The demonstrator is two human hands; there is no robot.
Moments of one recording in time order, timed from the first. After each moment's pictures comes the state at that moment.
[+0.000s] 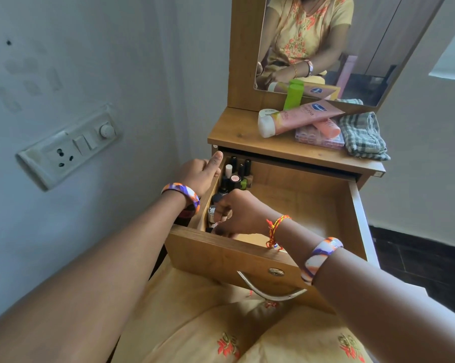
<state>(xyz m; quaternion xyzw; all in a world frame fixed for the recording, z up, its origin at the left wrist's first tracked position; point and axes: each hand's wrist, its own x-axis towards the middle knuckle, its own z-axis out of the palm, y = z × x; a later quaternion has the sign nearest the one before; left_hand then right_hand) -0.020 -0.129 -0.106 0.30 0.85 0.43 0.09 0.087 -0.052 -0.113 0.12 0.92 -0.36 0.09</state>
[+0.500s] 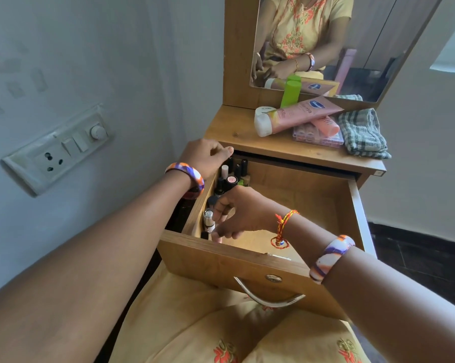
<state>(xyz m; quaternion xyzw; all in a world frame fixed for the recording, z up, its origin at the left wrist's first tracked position) -0.034 -0.102 -0.082 0.36 0.86 0.36 0.06 0.088 -0.037 -0.098 0.11 0.90 -0.41 0.13</state>
